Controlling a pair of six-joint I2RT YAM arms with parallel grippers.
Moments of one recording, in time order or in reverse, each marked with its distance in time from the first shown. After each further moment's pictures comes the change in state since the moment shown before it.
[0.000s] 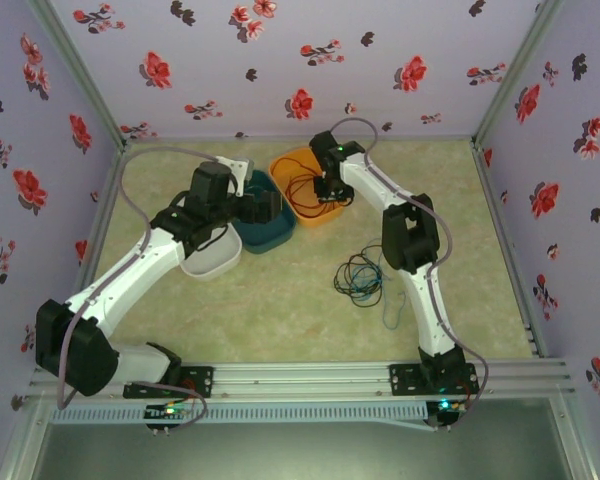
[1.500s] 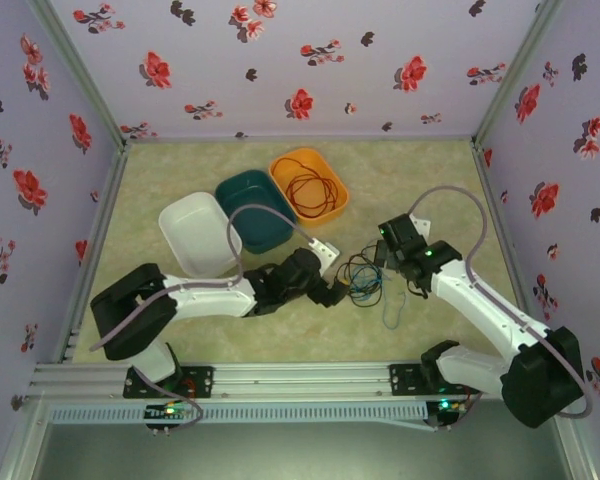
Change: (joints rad) left arm -0.573 0.316 -0.296 0.562 -0.264 0.083; right arm 0.004 -1.257 -1.370 0.293 0.341 0.241
